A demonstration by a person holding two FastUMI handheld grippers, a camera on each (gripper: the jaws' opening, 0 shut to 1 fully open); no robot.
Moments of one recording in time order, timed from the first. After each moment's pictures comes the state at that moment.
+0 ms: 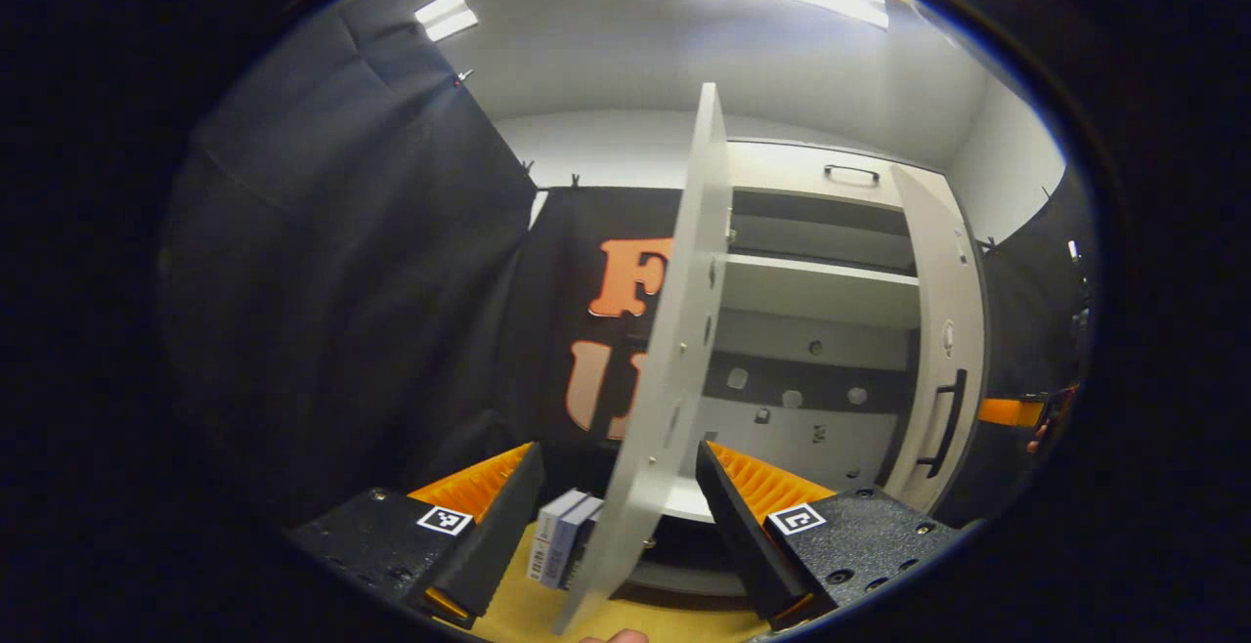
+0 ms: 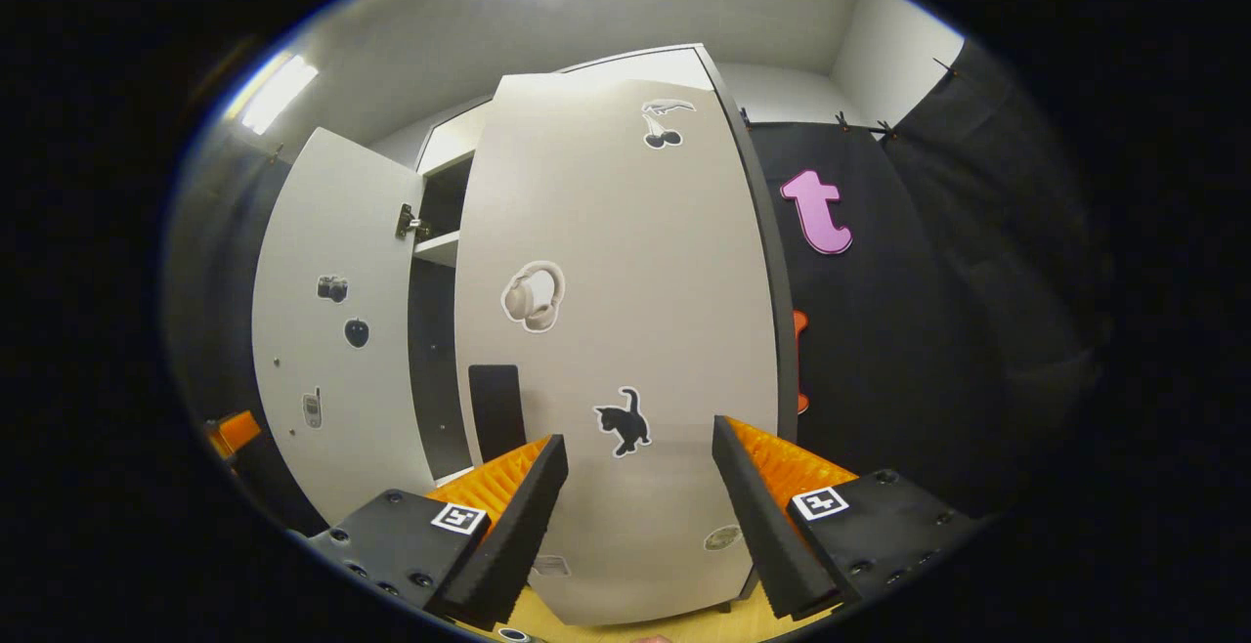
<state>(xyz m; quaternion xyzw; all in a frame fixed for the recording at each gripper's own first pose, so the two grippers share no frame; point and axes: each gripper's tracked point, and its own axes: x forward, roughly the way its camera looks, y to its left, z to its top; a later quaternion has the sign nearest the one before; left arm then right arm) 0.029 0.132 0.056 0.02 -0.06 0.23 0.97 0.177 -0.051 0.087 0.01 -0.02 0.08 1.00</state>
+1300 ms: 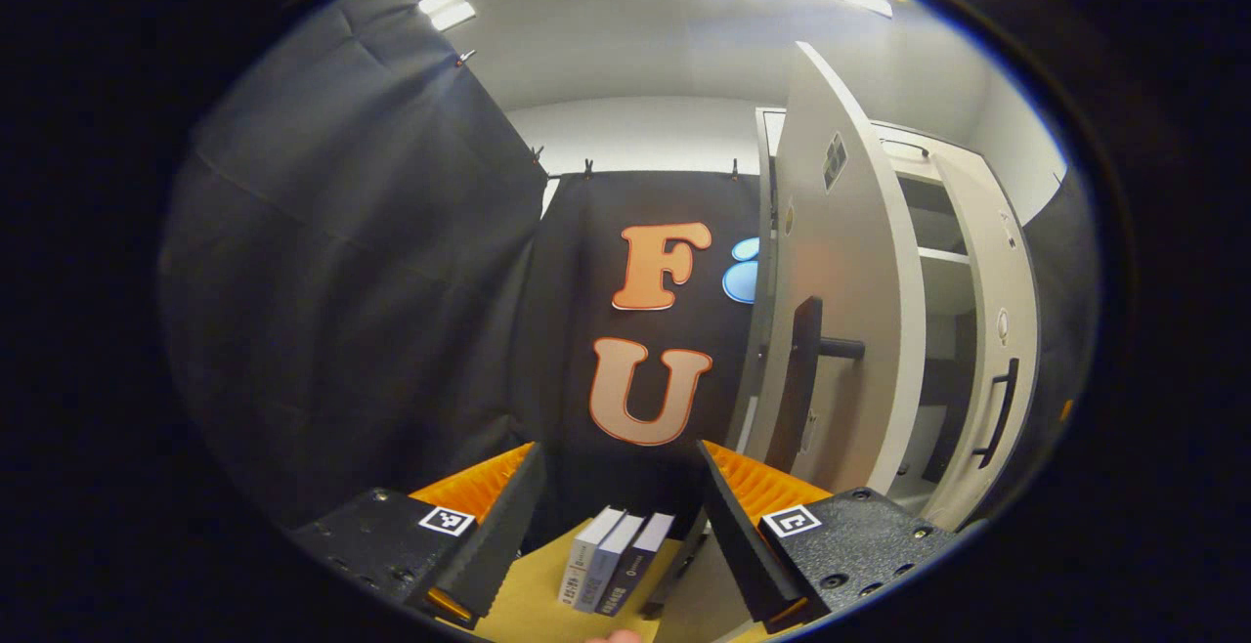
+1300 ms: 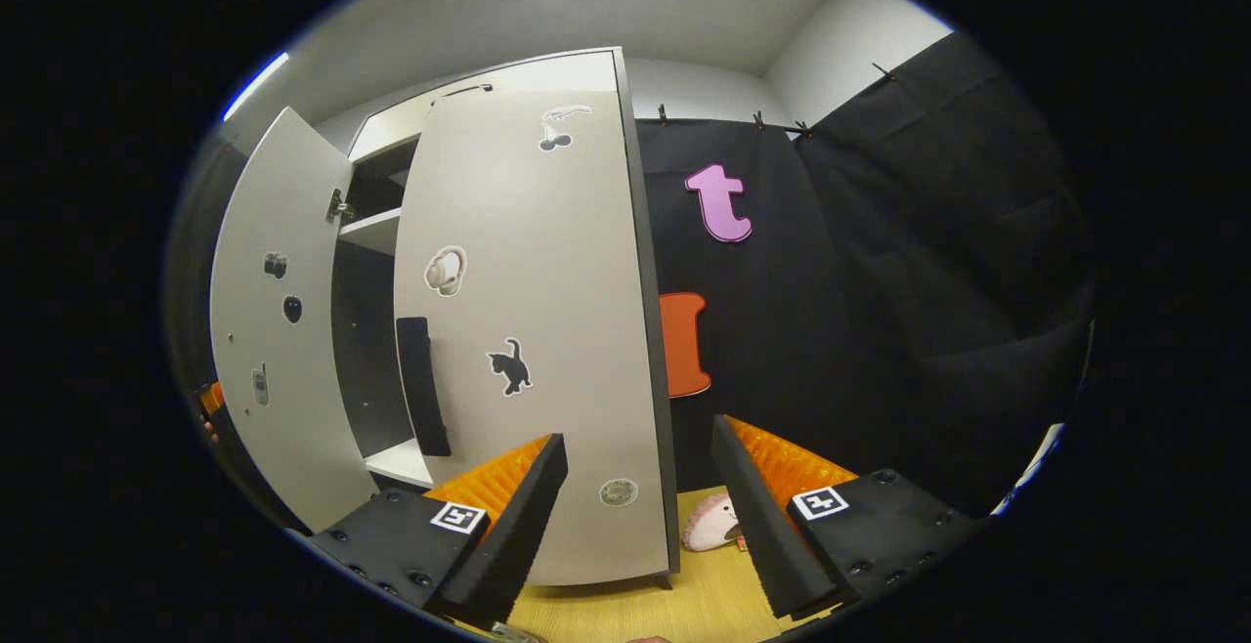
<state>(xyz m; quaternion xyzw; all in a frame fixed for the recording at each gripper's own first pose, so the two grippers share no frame) 0.096 0.163 0.034 0.00 -0.03 0.18 0.98 0.119 -0.128 0.063 0.02 0.00 -0.05 1.00</state>
